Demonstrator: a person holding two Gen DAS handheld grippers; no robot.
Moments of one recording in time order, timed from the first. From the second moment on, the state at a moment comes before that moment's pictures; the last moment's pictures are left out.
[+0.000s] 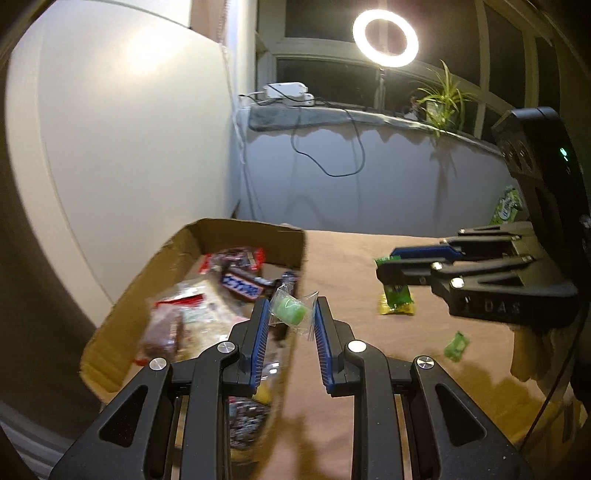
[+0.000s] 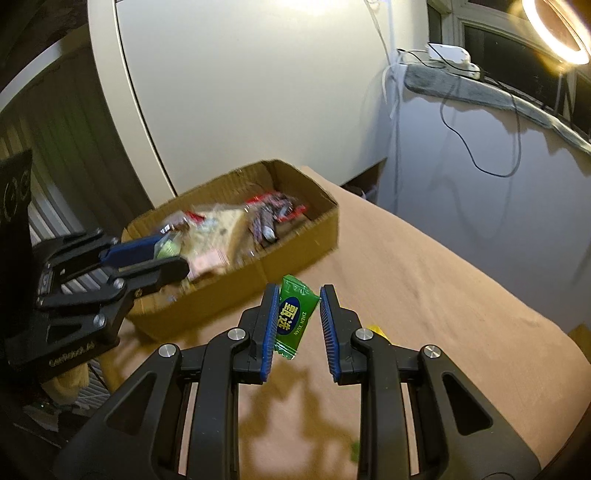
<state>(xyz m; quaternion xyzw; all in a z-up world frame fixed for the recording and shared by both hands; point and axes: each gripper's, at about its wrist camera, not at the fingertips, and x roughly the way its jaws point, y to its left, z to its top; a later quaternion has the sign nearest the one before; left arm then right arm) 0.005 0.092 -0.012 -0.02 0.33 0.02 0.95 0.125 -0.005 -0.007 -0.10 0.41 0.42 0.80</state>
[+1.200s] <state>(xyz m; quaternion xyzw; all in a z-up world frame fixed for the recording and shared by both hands) 0.000 0.150 -0.023 -0.05 0.33 0.06 0.94 0.174 0.104 -0.023 -0.08 0.44 0.46 0.77</state>
